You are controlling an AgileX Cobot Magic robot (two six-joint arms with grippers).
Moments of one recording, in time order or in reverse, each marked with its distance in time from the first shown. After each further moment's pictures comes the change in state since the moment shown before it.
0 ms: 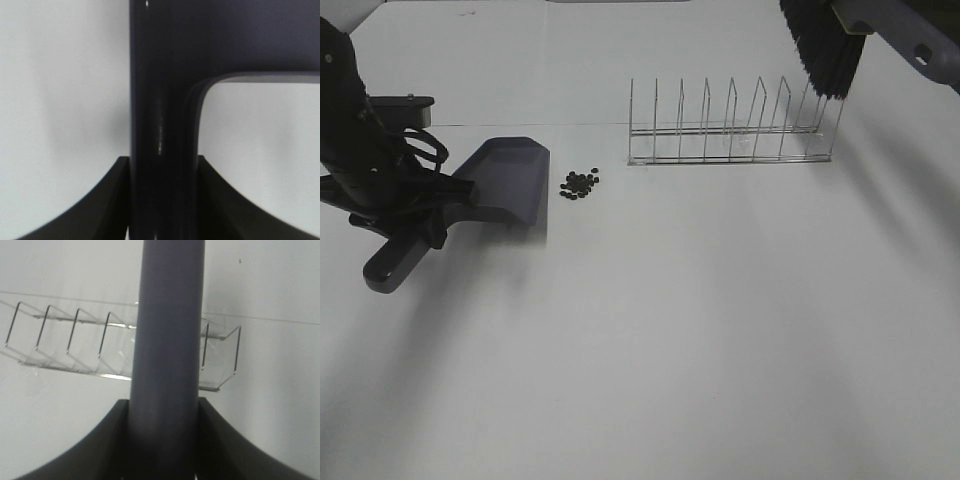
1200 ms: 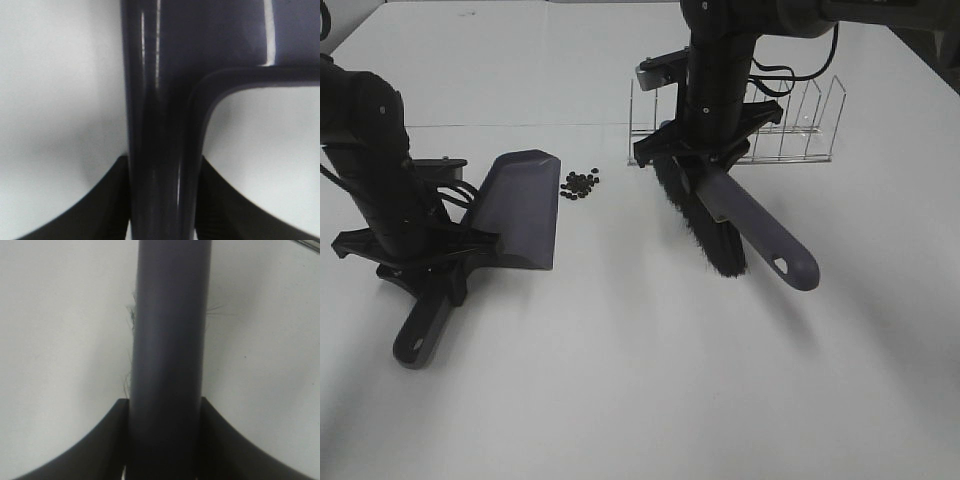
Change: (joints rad) left arm -0.034 0.152 -0.011 -0.078 0.068 0.026; right arm 0.390 0.087 0.454 -0.218 -0.154 0.190
